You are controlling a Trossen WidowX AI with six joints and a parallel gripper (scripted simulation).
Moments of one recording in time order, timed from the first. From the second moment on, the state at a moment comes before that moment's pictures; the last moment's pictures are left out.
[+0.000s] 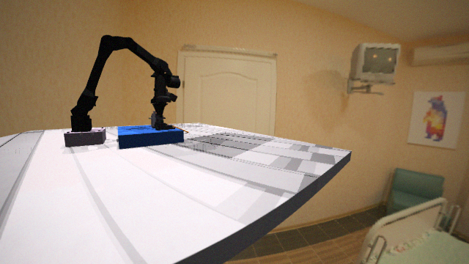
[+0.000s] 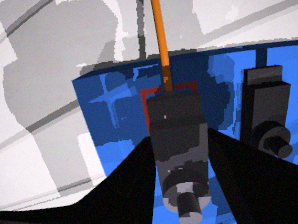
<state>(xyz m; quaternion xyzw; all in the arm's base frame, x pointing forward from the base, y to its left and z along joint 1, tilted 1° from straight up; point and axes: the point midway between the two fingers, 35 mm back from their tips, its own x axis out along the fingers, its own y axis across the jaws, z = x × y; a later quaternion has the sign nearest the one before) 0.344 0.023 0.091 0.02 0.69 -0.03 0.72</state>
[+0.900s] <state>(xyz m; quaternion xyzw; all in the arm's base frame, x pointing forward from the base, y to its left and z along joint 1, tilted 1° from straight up) 0.345 0.022 0.064 0.02 0.69 -0.03 0.72</state>
